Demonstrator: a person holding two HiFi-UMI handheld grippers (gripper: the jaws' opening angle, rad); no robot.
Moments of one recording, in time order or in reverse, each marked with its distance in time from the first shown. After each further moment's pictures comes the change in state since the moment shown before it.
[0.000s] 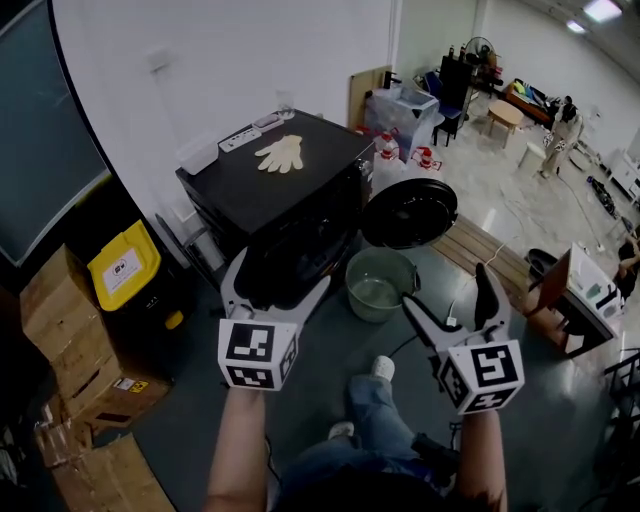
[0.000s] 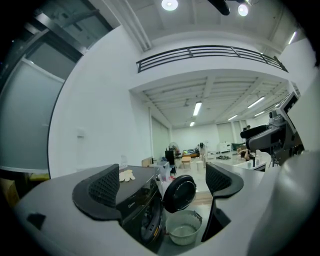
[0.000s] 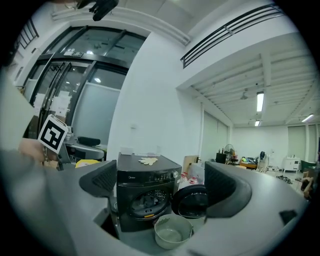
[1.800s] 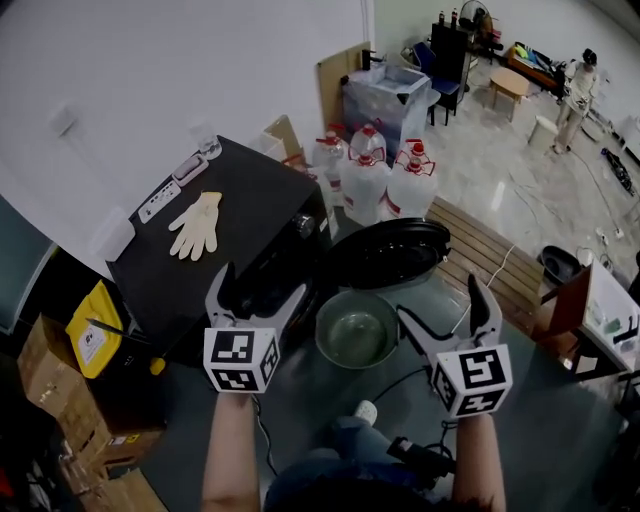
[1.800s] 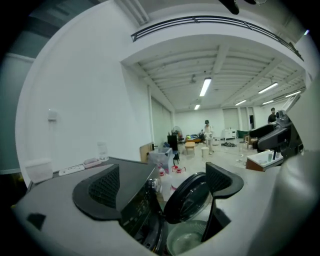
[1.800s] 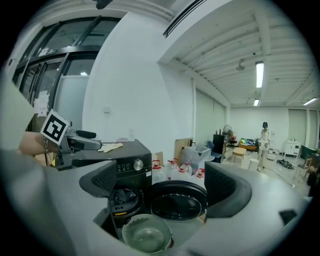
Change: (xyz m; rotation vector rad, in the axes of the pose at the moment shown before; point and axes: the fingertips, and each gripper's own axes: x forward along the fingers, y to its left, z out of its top) left arm 0.398 -0.013 -0.046 0.008 0.199 0.030; right arm 0.272 -0.290 -0.110 0.106 0.183 0.002
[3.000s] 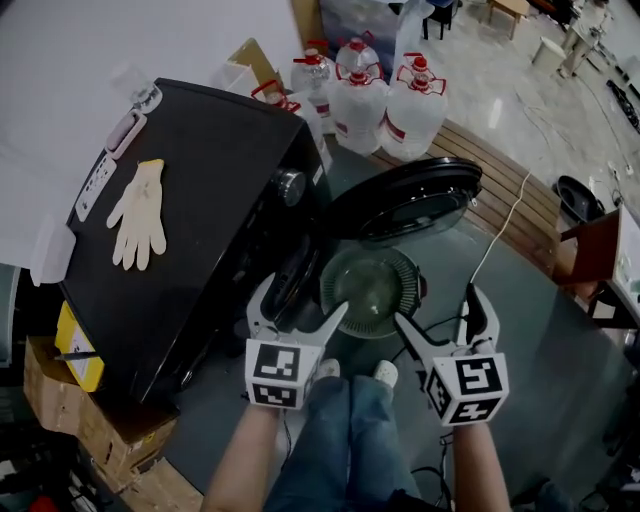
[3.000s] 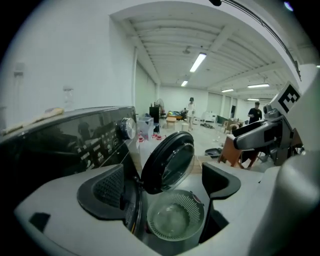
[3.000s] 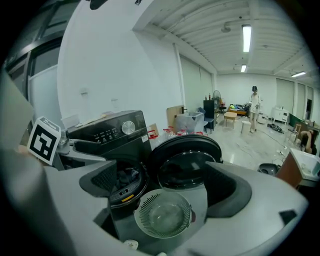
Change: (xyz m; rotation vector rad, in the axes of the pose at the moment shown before) left arm 0.105 -0.049 -0.186 -0.031 0.311 -0.278; right arm 0.110 0.030 -0.164 0.223 0.296 -0.070
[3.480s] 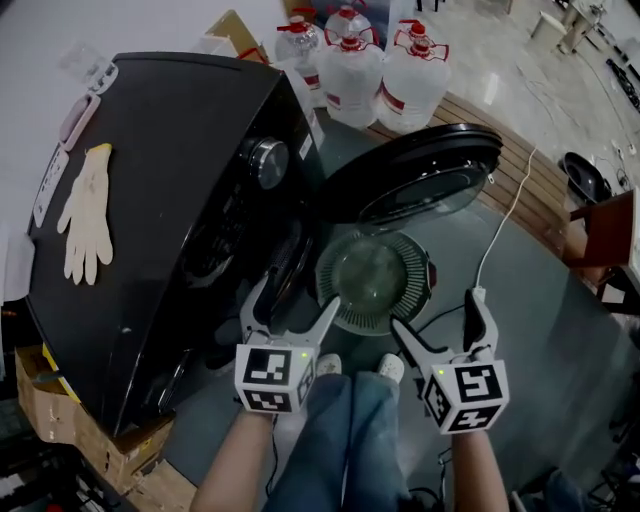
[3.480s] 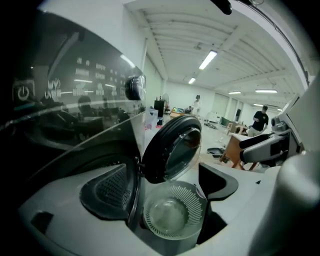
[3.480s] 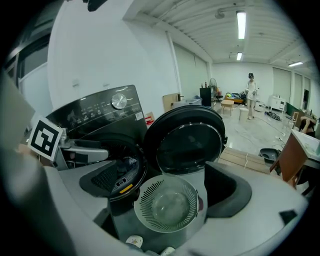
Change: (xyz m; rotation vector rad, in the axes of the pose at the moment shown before) left arm 0.062 0.022 -0.085 -0.108 0.051 0.010; right arm 0.065 -0.003 -0.096 0.072 0.101 -0.012
